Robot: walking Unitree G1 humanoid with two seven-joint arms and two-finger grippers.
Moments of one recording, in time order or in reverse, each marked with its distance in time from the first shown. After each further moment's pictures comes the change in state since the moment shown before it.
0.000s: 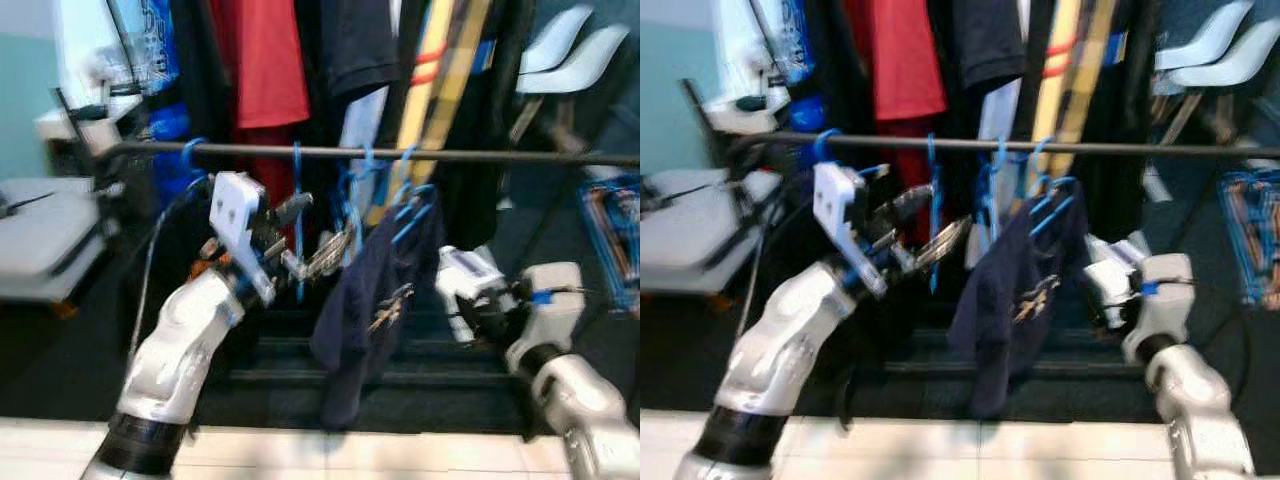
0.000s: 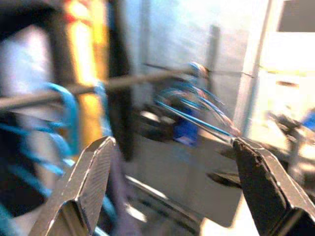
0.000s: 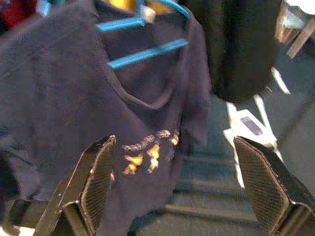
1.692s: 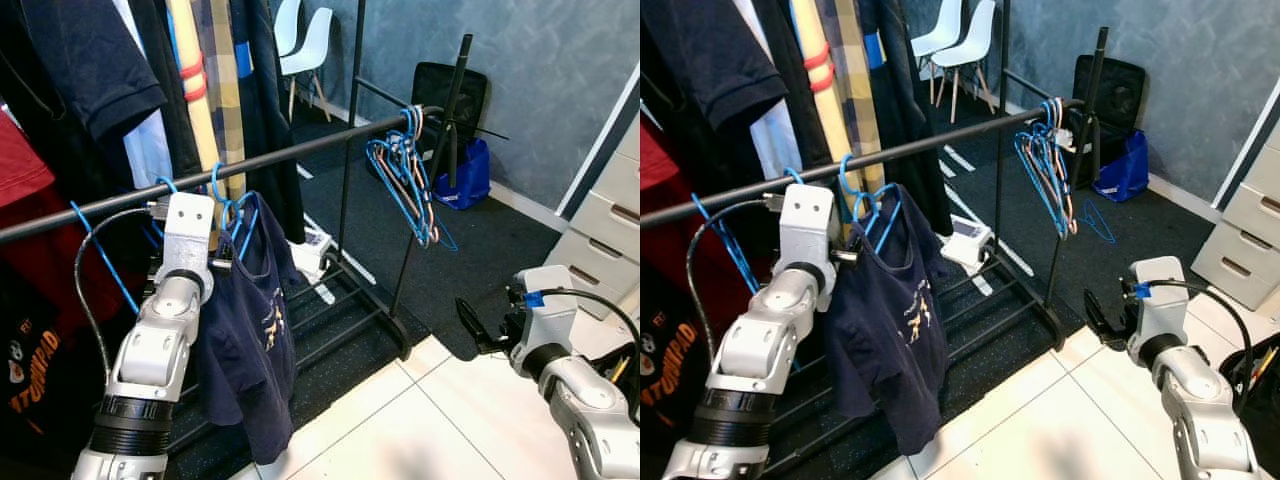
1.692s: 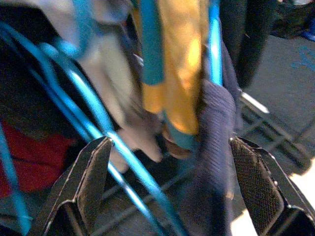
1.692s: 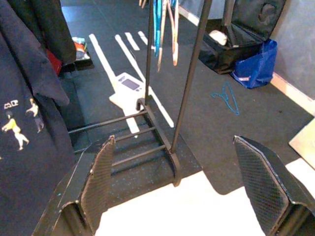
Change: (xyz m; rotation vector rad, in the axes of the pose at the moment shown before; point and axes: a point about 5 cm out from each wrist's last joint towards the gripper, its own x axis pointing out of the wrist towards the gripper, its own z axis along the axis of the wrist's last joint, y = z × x) left arm -0.054 0.076 -0.037 0.152 0.553 1.075; right arm 0.002 -0.006 0.001 -0.100 0.044 -0.020
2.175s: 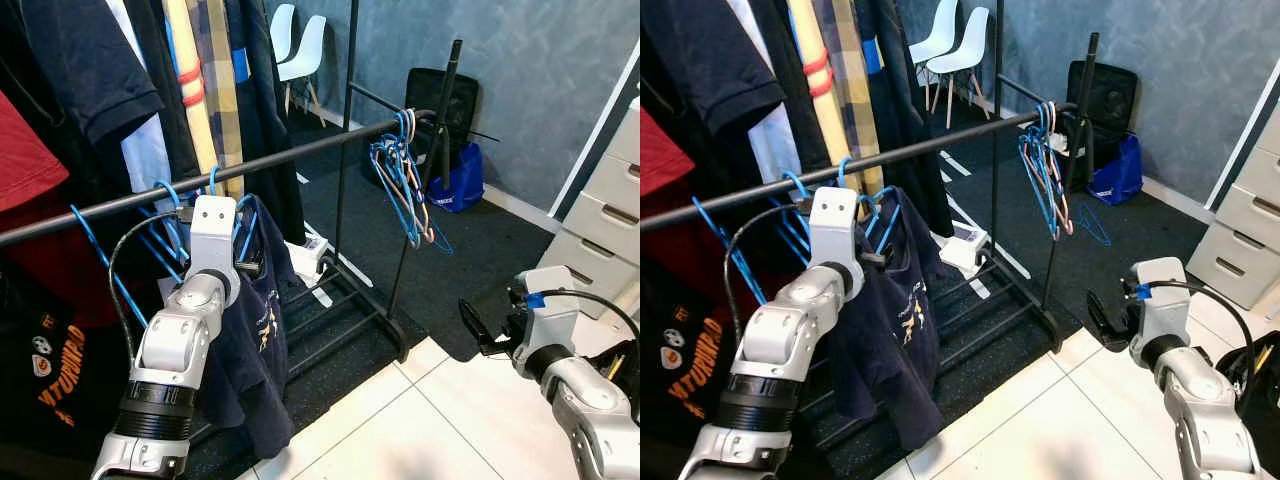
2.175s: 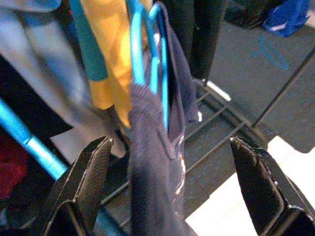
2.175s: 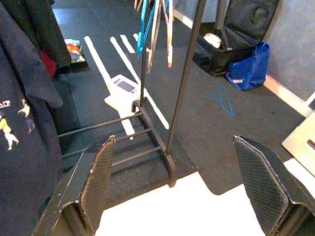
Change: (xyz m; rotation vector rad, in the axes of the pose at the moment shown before) left arm 0.007 -0.021 -0.001 -0.030 0.074 -0.093; right arm -0.002 -0.001 0.001 -0.013 -0.001 -0.011
